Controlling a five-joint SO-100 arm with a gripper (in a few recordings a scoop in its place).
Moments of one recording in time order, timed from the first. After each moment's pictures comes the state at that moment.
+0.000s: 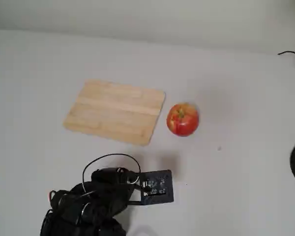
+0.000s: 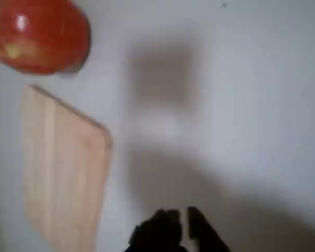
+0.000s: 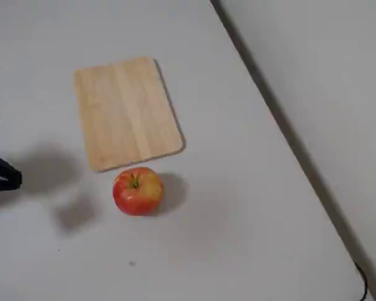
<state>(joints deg) -1.7 188.4 168.2 75.1 -14.2</state>
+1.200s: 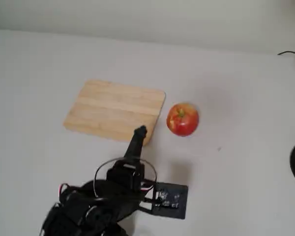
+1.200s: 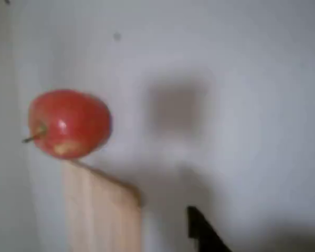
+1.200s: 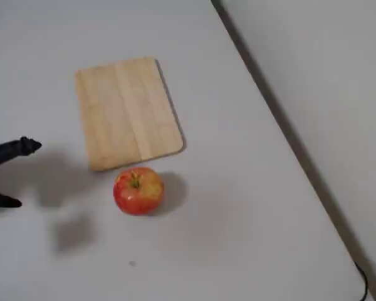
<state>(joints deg) 14.1 173.9 155.7 67.5 -12.7</state>
